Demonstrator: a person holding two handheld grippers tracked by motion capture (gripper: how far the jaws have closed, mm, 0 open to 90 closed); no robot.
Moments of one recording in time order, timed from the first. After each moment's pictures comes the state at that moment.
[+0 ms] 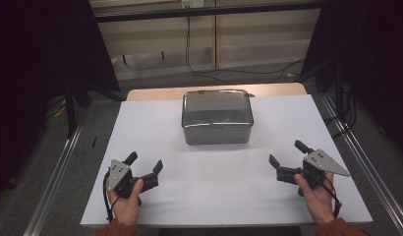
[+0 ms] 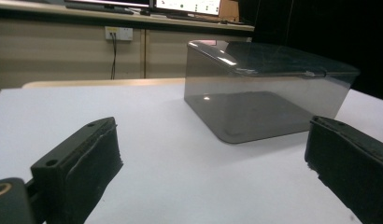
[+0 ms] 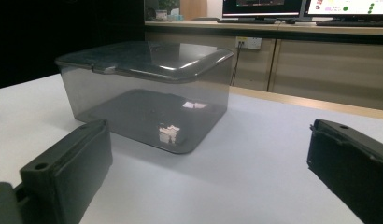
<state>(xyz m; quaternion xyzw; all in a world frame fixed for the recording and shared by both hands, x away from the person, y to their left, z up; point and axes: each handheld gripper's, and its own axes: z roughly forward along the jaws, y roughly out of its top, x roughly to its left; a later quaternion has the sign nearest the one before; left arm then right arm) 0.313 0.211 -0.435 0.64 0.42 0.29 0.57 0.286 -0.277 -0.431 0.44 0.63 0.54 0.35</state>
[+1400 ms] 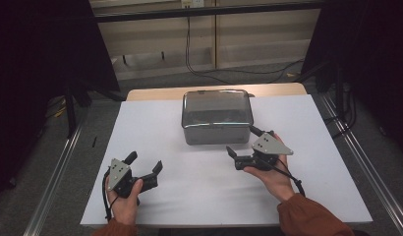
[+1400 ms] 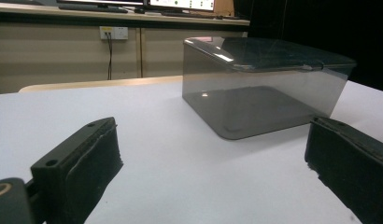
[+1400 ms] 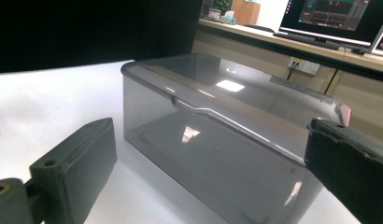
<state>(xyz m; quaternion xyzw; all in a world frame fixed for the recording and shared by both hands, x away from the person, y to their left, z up) 0.315 0.214 -0.434 0.65 0.41 0.29 0.57 0.340 -0.179 -0.412 0.31 0.71 0.53 0.36</state>
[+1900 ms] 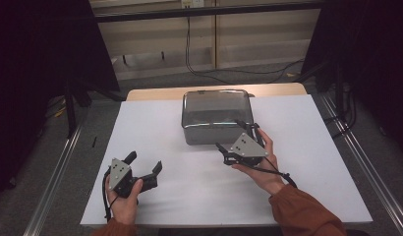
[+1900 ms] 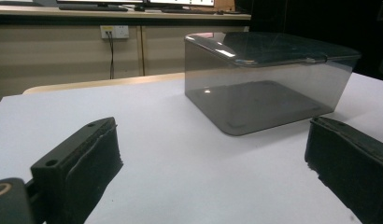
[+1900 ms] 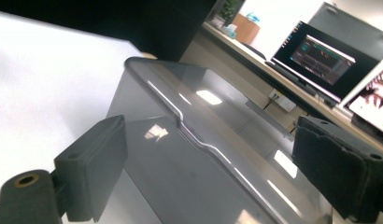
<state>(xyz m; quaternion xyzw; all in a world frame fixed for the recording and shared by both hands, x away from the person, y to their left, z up) 0.315 0.215 -0.433 0.67 0.40 0.30 0.56 0.351 -0.143 -0.401 0.20 0.75 0.44 0.45</state>
